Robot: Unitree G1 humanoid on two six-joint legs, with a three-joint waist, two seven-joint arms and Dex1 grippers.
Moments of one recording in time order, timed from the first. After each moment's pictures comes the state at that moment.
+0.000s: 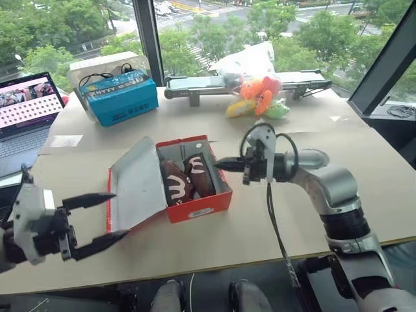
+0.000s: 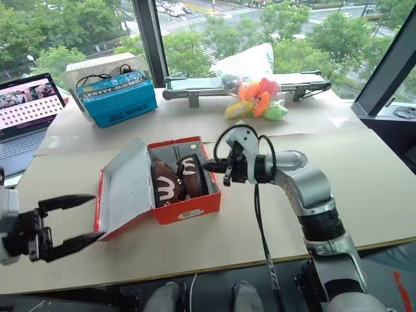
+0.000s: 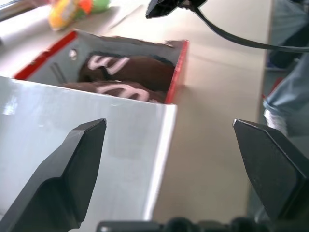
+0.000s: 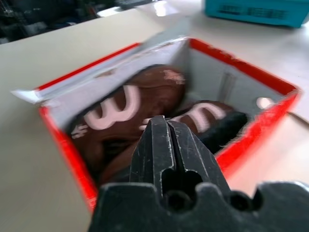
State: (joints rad) left arm 0.36 0.94 0.65 -0.49 -0.82 0.38 -1.08; right arm -0.81 -0.42 0.15 0.01 0.33 0.75 0.84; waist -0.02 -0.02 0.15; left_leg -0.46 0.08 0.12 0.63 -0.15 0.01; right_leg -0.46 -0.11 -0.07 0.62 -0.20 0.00
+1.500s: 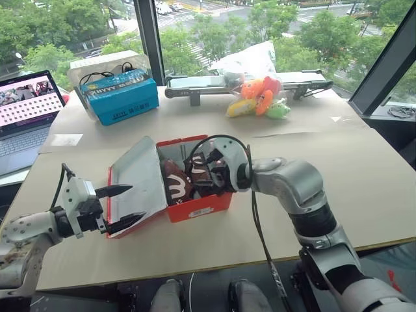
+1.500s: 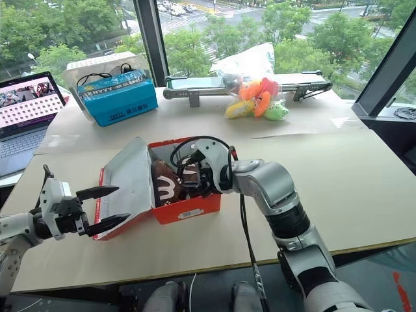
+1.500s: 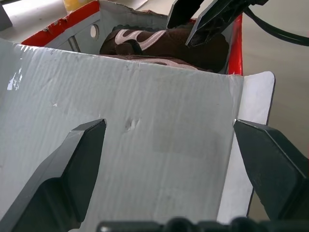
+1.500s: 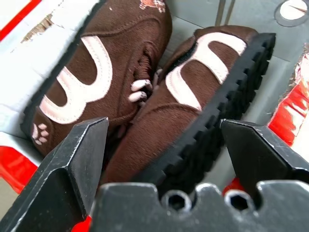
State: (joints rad) left arm 0.07 0.80 0.34 -0.21 -0.56 0.24 -1.10; right arm -0.82 -0.26 0.26 -0.20 0.38 1.31 0.44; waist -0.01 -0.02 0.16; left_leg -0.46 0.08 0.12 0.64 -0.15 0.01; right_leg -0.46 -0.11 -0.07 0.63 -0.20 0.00
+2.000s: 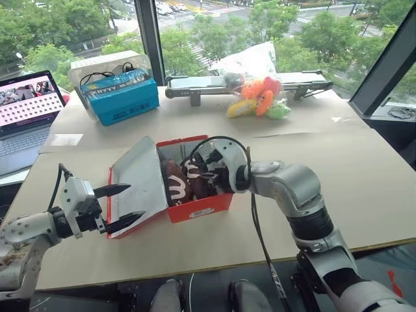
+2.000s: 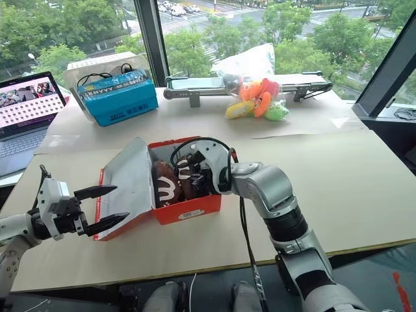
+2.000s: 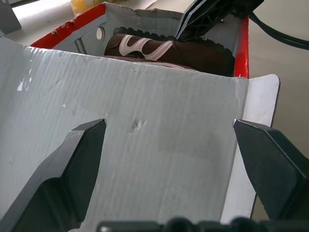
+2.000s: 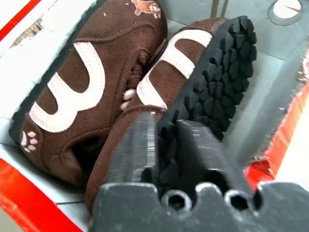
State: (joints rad) left arm 0.07 0.80 0.35 -0.22 -0.56 0.24 -1.09; right arm -0.81 -0.26 0.25 -0.20 0.37 1.30 0.43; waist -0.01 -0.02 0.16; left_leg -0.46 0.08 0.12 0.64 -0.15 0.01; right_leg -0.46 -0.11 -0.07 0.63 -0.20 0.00
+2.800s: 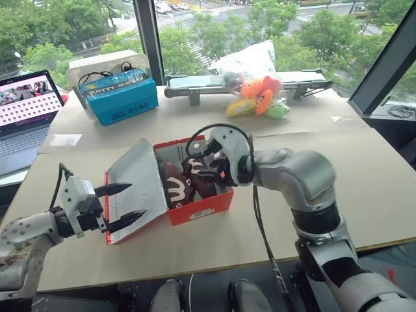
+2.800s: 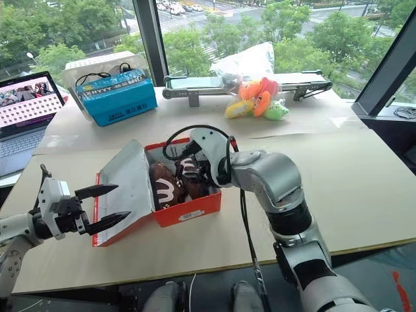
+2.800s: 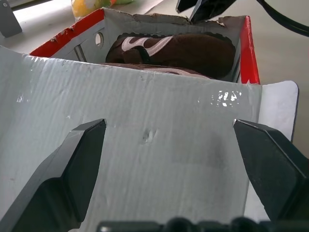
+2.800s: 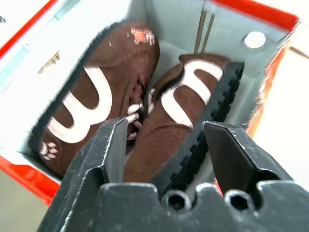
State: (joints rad) left arm 0.08 0.78 0.35 -0.23 -0.56 0.24 -1.08; right arm -0.92 -0.23 0.17 -0.38 0.39 1.58 0.36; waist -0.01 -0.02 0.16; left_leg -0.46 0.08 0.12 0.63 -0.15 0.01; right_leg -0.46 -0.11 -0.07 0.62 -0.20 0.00
